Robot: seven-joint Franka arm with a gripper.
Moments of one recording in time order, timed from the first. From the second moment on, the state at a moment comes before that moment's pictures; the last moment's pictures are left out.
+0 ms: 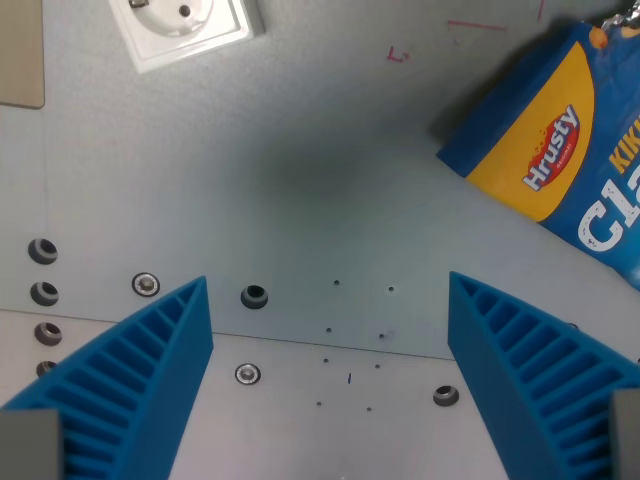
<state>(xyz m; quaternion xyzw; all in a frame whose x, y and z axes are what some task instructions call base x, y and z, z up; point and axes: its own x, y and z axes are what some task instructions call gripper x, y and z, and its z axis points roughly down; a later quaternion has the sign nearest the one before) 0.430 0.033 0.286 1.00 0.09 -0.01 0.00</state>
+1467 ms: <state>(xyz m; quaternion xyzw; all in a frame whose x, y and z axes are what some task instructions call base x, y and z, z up) 0.423 0.033 0.282 0.99 0.09 -0.05 0.00</state>
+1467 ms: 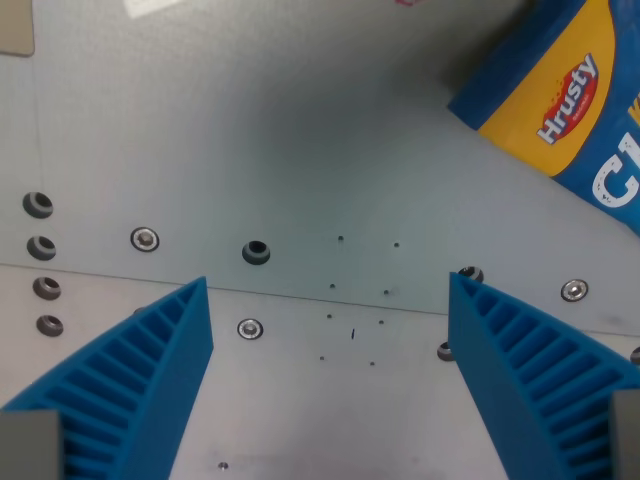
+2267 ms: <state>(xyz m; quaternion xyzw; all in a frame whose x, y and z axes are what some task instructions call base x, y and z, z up) 0.422 0.034 0.282 0.99 0.09 -0.12 0.00</state>
